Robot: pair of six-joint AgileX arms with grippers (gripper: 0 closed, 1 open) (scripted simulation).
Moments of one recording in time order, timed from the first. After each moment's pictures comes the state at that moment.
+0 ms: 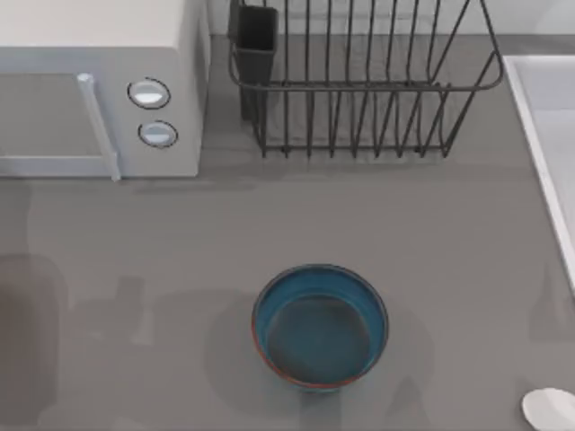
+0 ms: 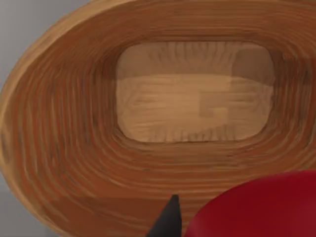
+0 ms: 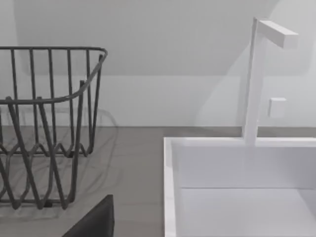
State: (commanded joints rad) left arm 0.26 1.53 1.22 -1.15 -0.04 -1.24; right arm 0.00 0.00 0.00 0.00 0.00 0.00
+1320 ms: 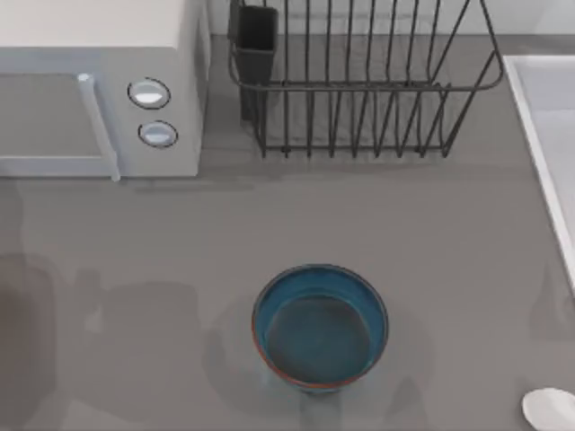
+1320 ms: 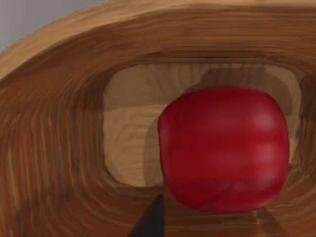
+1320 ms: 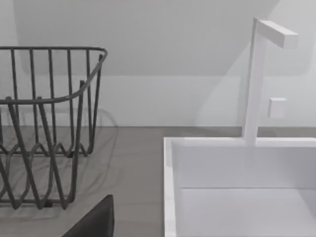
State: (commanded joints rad) left arm 0.27 1.58 1.07 -0.94 -0.04 -1.23; right arm 0.00 0.00 0.00 0.00 0.00 0.00
